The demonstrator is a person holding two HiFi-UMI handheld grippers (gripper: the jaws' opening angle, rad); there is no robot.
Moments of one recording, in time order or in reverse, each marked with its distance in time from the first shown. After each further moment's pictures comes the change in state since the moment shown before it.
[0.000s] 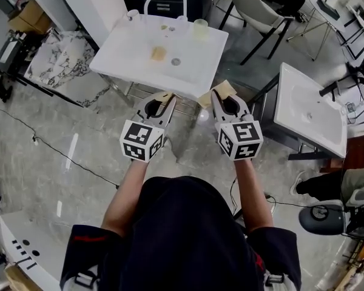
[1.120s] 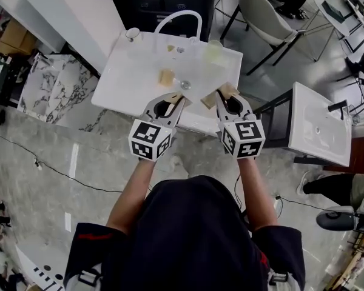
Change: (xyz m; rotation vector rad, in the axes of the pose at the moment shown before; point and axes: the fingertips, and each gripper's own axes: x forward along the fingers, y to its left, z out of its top) left arm 0.112 0.175 0.019 -0.065 0.031 -0.139; right arm 0.203 -0.022 0.035 0.013 0.077 -0.103
